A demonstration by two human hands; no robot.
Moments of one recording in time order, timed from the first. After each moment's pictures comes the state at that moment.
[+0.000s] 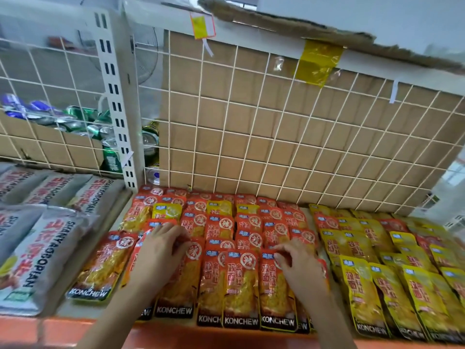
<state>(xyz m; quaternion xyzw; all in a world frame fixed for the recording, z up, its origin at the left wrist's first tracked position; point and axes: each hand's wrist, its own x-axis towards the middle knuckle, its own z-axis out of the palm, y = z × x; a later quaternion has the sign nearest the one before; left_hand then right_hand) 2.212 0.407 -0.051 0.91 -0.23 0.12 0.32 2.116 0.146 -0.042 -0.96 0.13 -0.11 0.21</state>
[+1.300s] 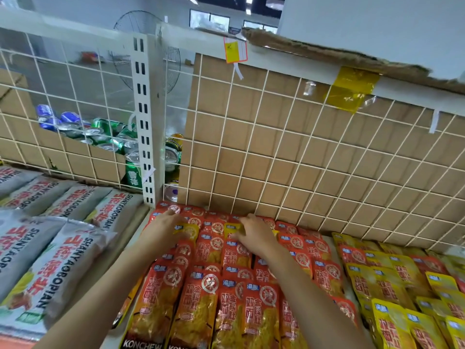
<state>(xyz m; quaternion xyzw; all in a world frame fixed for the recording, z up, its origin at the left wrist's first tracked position) 2.318 0.429 -0.046 0.96 -0.17 0.00 0.22 2.280 0.201 -0.035 -0.99 0.02 0.04 0.11</state>
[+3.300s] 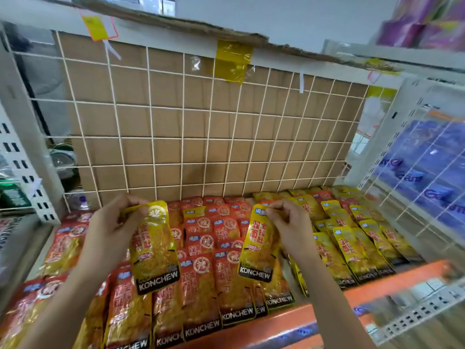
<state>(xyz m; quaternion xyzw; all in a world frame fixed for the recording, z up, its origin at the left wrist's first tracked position) 2.239 0.373 0.019 0.76 -0.29 0.09 0.57 2.096 0.109 0.026 -0.82 0.18 -0.33 0.43</state>
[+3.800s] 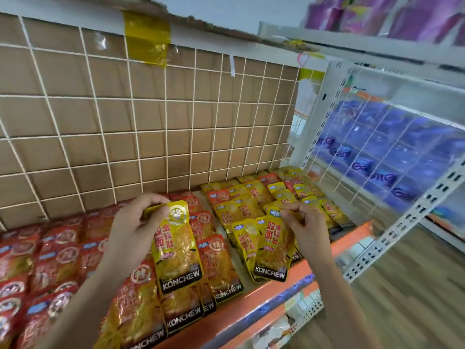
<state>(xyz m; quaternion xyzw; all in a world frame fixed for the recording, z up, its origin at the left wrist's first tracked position) 2.193 0.255 0.021 0.71 -0.41 0.02 0.57 1.996 0.040 0.023 -0.78 0.30 -0.39 0.39</state>
